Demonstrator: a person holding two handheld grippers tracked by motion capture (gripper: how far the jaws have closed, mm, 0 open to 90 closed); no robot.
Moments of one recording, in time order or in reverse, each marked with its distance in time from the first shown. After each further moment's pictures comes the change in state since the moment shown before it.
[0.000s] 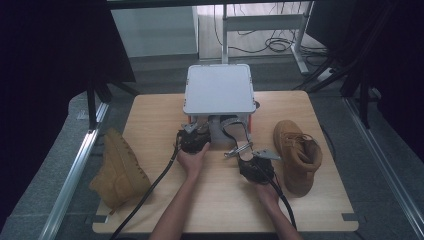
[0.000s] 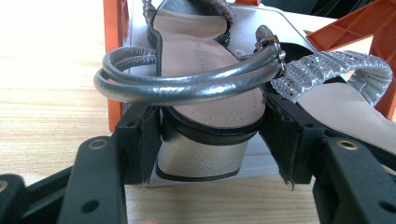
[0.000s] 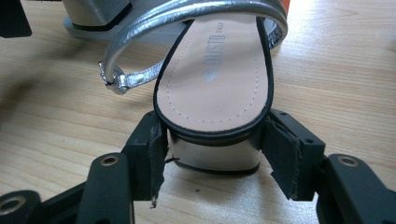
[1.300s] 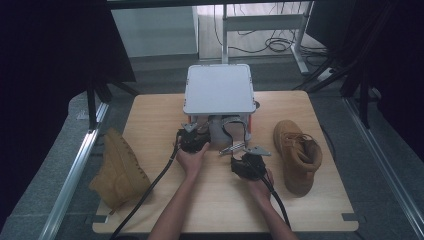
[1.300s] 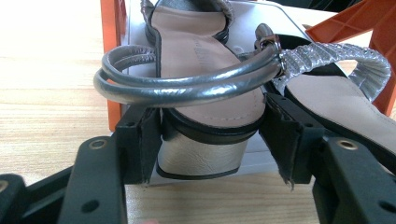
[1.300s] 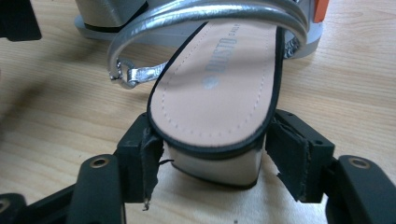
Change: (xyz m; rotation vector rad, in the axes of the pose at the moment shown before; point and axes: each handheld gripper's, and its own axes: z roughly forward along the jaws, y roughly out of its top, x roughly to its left) left arm 0.001 0.002 0.000 0.021 -0.007 0.015; right arm 0.018 0.009 0.018 0.027 0.011 -0.017
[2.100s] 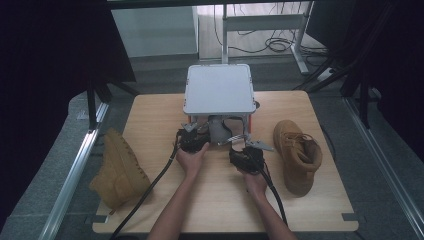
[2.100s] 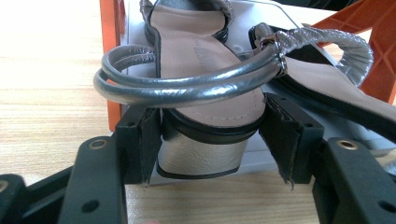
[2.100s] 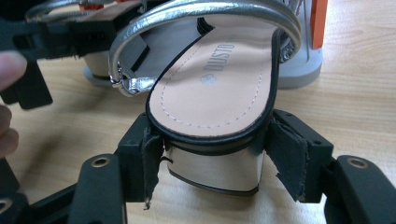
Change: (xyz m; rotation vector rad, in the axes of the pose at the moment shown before) left arm 0.001 0.000 0.000 0.007 -0.005 0.005; right arm -0.002 0.016 0.007 -0.080 0.025 0.131
